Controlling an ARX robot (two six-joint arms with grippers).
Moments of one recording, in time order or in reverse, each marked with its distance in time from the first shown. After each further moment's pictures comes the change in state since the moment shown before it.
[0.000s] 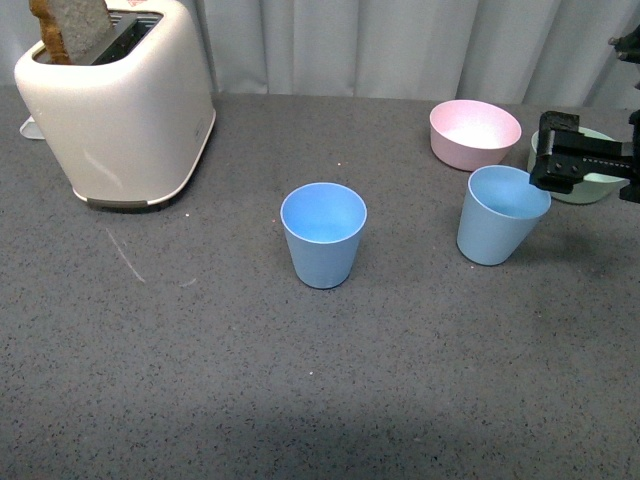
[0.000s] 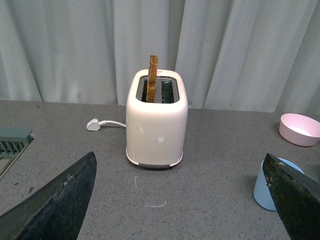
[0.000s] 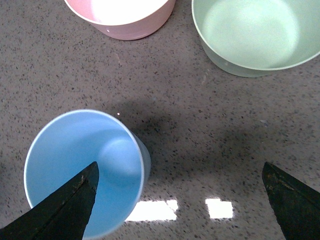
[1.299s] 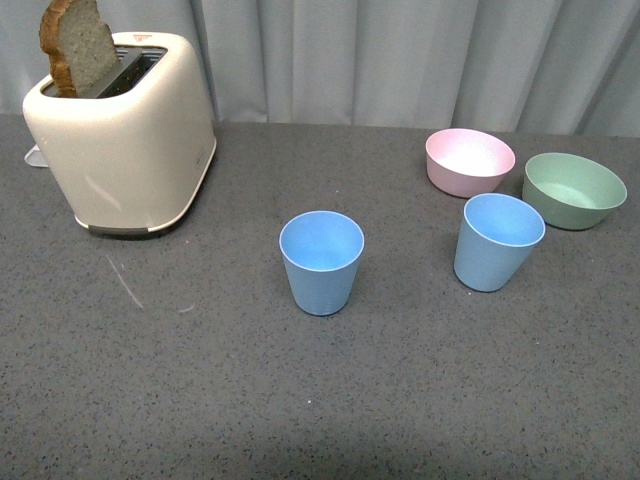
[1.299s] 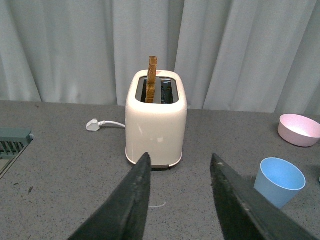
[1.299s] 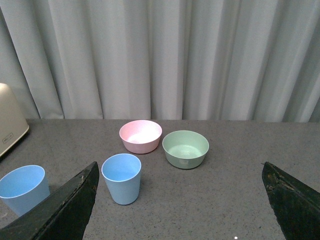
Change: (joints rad) left arm 0.000 0.000 0.000 0.000 0.000 -0.002; right arm -0.071 -1.951 -0.990 -0.097 0.008 -0.199
